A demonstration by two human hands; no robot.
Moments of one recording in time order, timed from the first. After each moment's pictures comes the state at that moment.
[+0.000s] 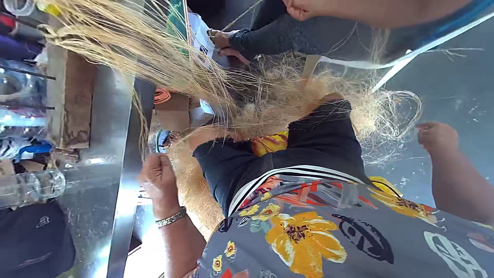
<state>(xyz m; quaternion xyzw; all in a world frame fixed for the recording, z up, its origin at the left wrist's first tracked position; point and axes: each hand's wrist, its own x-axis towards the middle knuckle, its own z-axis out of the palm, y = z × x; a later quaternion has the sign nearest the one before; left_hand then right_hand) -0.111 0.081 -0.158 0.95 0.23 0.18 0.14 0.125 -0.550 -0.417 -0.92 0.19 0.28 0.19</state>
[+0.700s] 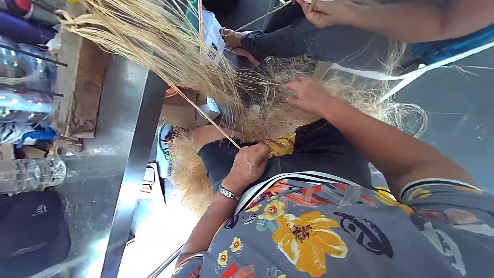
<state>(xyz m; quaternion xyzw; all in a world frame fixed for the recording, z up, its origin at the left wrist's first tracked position) -0.045 -0.024 -0.250 0.96 -0.12 0.00 0.25 0.202 -0.197 -0.301 -0.86 -0.36 0.21 0.31</state>
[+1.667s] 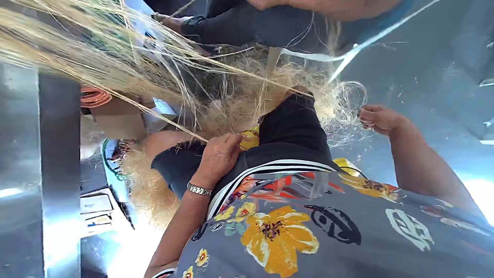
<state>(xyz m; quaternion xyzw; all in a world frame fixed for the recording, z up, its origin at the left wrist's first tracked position) -0.017 -0.035 -0.259 0.96 -0.16 -0.05 0.24 0.127 -0.537 -0.373 -0.73 0.13 0.37 0.57</state>
